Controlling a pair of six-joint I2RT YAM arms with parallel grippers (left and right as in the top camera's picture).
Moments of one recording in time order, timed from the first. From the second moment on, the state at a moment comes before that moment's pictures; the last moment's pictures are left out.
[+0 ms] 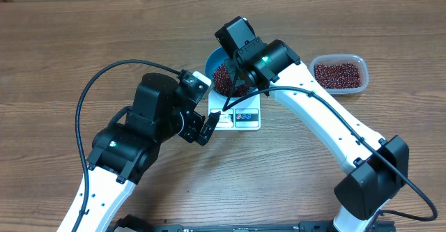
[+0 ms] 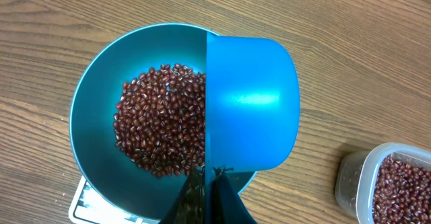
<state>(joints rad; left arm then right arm) -0.44 1.11 1.10 -0.76 0.16 0.11 0.64 1.87 1.78 -0.99 0.31 0.20</state>
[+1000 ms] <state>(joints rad) -0.44 1.11 1.10 -0.76 0.16 0.11 0.56 1.75 1.91 -1.04 0.52 0.20</state>
